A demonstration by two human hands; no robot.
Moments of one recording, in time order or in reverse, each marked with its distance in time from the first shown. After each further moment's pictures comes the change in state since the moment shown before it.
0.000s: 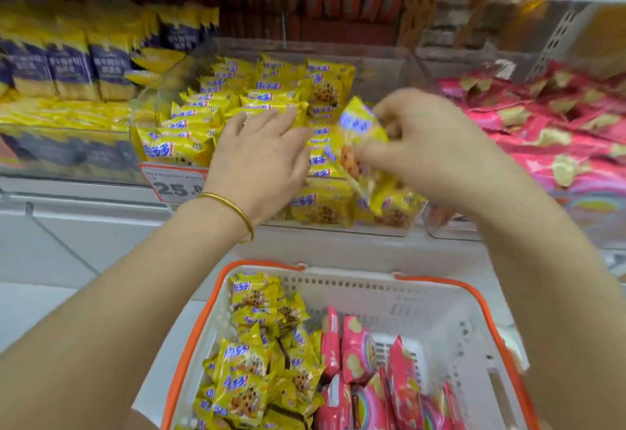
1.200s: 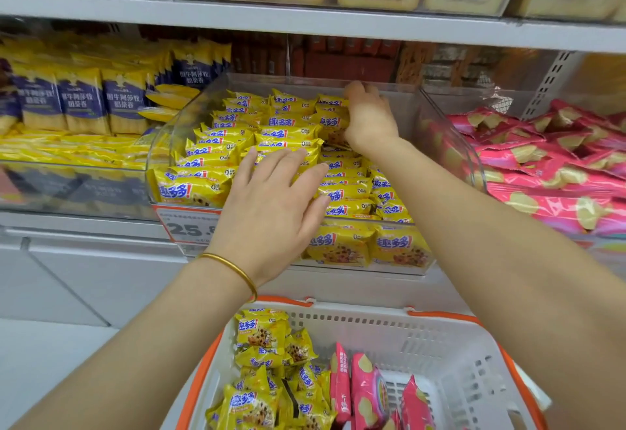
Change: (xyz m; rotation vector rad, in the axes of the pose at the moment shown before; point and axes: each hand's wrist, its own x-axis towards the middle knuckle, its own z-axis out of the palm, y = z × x) left_hand -0.011 -0.010 0.001 -0.080 0.008 0.025; right_hand 0.173 0.033 0.073 -0.232 0.233 0.068
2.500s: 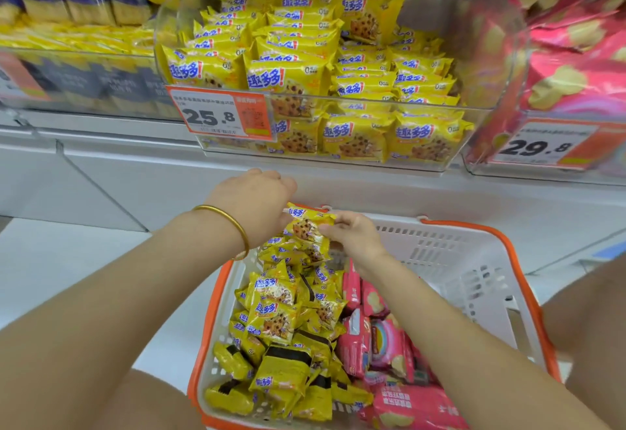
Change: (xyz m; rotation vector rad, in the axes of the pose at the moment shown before) left_hand -0.079 -0.003 0.018 0.170 -0.757 -0.087; right_hand -0.263 0.019 0.132 1.180 -0.556 0.633
